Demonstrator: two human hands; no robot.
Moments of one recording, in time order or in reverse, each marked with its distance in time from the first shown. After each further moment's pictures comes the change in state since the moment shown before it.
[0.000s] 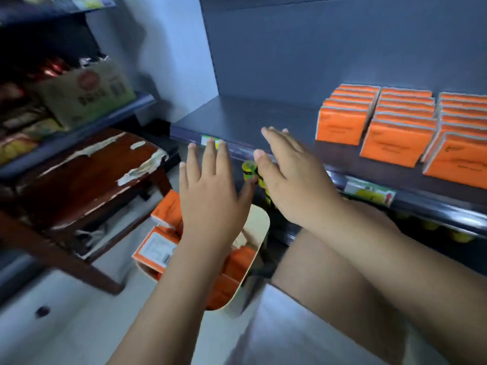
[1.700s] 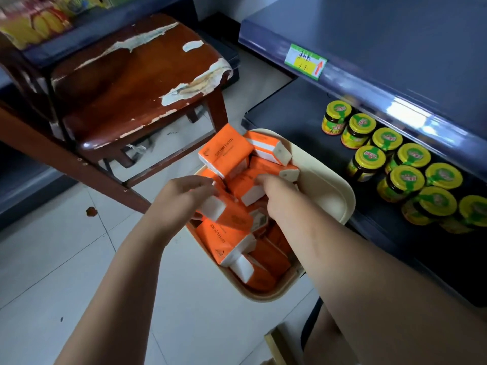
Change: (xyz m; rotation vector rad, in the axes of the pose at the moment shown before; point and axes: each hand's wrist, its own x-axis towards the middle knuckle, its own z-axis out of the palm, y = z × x) left_hand -0.043 -0.221 0.070 -0.747 -0.537 -0.875; right_hand 0.043 0.029 0.371 0.714 -0.617 1.294
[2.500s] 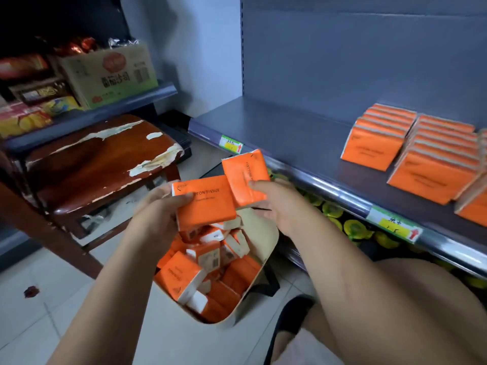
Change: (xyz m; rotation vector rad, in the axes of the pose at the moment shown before) left_hand -0.048 0.079 0.019 -0.740 -0.094 0.152; right_hand -0.200 -0.042 -0.145 0.162 -0.126 -0.570
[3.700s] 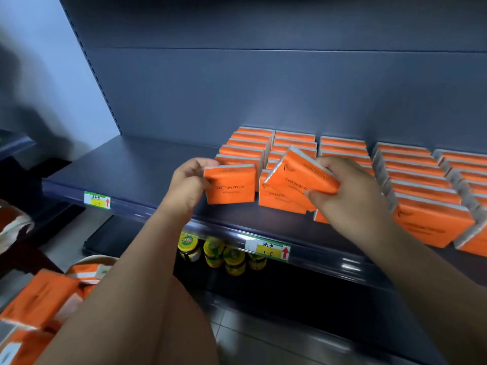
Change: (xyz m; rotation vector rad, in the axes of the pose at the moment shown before) left_hand 0.082 -0.019 0.345 0.280 -0.486 0.263; right_hand -0.132 -0.086 -0.312 -0.948 0.813 -0.652
